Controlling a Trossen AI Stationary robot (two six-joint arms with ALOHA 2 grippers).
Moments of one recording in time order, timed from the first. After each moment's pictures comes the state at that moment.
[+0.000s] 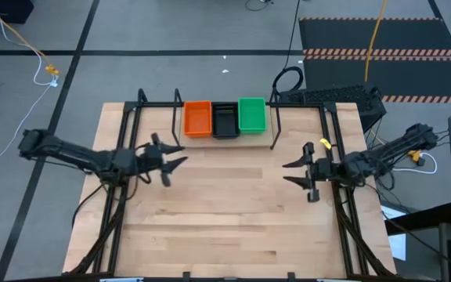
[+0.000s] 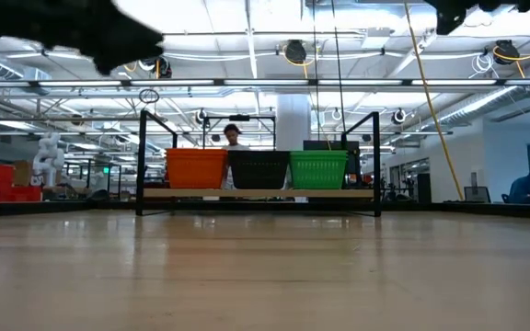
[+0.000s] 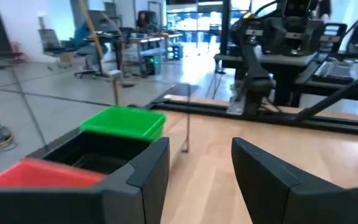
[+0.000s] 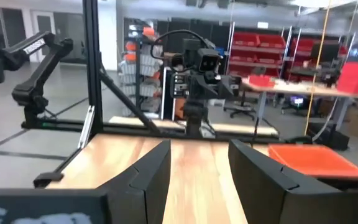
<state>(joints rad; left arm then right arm) -0.20 0.75 0.32 0.42 -0.50 -0.01 0.41 0.60 0.37 0.29 0.39 -0.07</state>
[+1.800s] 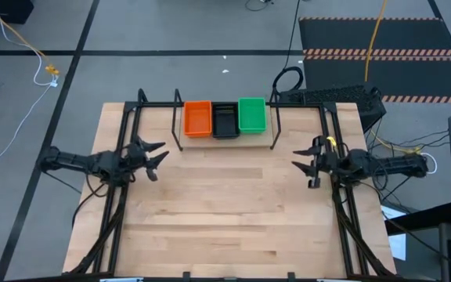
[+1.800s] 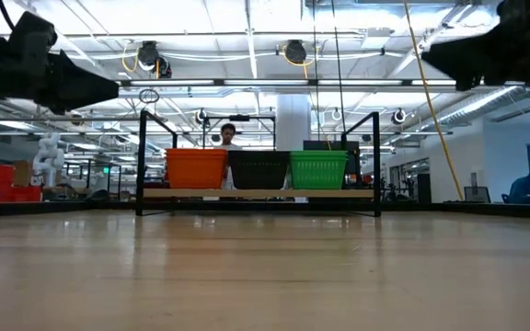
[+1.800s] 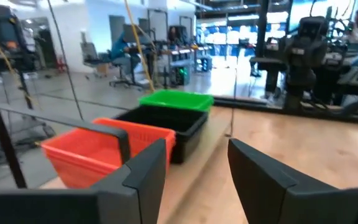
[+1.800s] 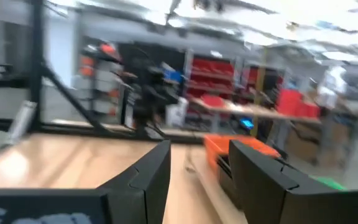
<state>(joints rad) -0.19 0.04 0.01 0.07 -0.63 0.05 0.12 0.03 0.02 0.22 0.24 -0.19</state>
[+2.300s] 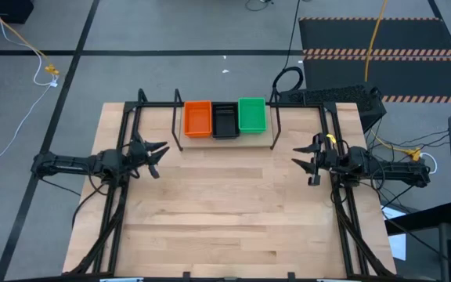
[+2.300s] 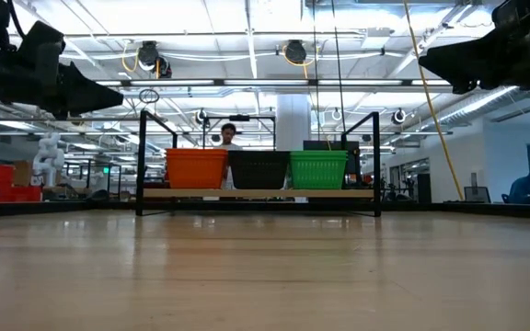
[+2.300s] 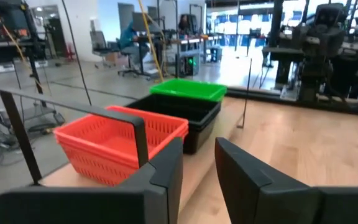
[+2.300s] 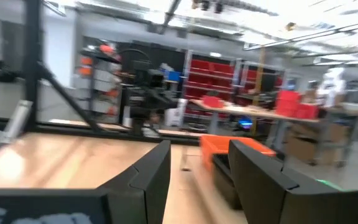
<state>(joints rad) -0.07 0.08 0.01 0.07 -0.55 0.01 -0.03 0.00 0.02 0.18 0.10 -0.15</state>
